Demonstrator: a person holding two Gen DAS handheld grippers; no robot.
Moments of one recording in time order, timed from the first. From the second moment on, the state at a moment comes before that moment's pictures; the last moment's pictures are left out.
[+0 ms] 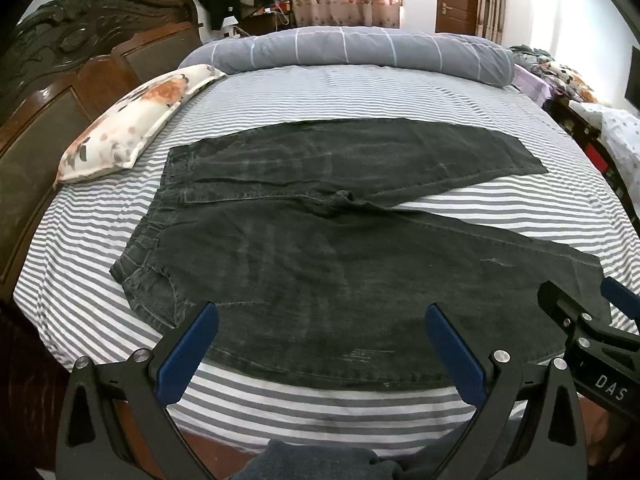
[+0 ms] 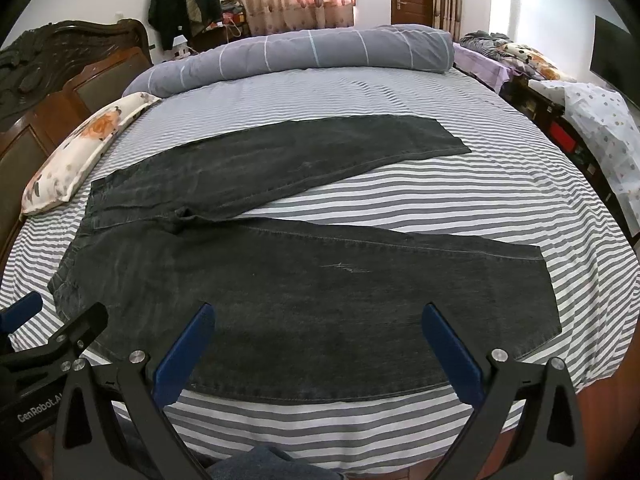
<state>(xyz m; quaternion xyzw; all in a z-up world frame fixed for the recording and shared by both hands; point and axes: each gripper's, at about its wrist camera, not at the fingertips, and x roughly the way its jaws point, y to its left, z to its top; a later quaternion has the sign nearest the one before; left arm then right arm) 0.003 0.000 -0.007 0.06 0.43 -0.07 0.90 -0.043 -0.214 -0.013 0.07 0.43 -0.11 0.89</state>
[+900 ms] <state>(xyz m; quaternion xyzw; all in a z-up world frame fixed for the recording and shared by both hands) 0.023 0.002 -0.005 0.05 0.44 -0.05 0.90 -0.030 -0.203 -0.013 0.04 0.44 -0.10 0.89</state>
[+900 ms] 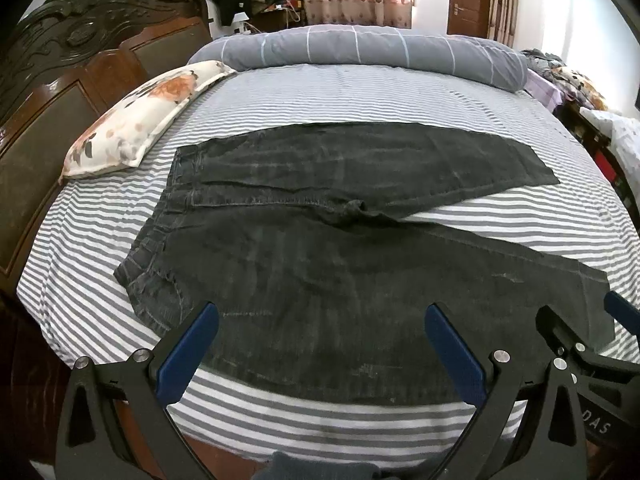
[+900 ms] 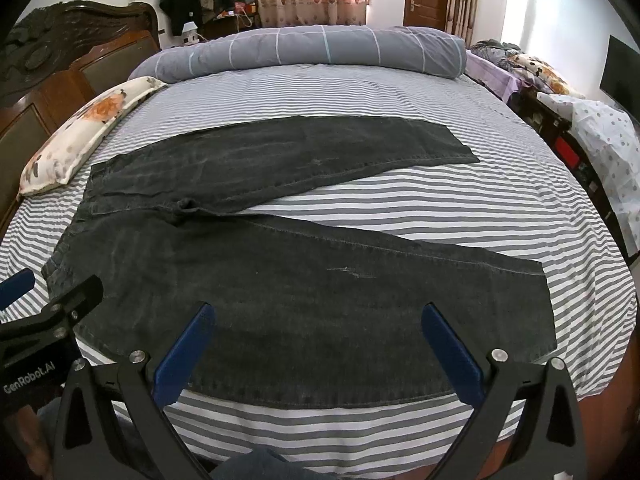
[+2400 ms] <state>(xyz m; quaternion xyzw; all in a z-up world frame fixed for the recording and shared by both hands) 0.040 0.000 -0.007 0.05 0.44 -0.03 0.90 -0.014 -0.210 -0.018 0.05 0.45 -0.12 0.88</state>
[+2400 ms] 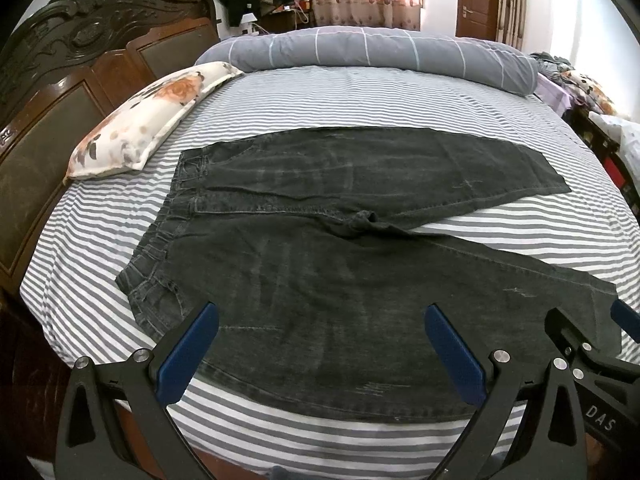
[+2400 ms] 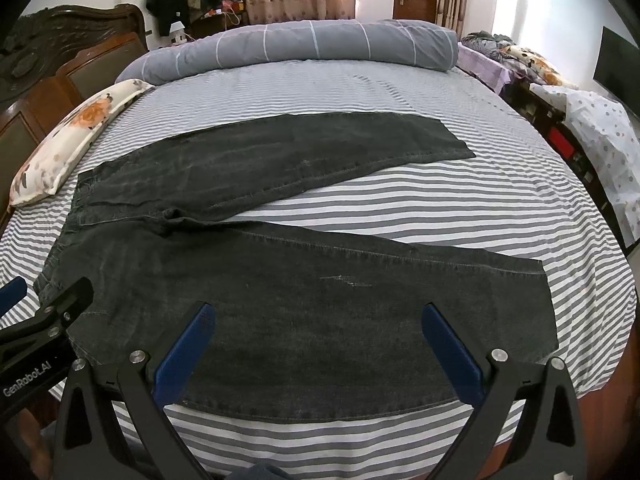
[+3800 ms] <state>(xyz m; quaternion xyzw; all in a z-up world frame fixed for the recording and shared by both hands) 0.100 0.090 -0.003 -0.04 0.44 -0.02 0.90 0.041 -0.197 0.001 0.02 0.45 -0.02 0.89</state>
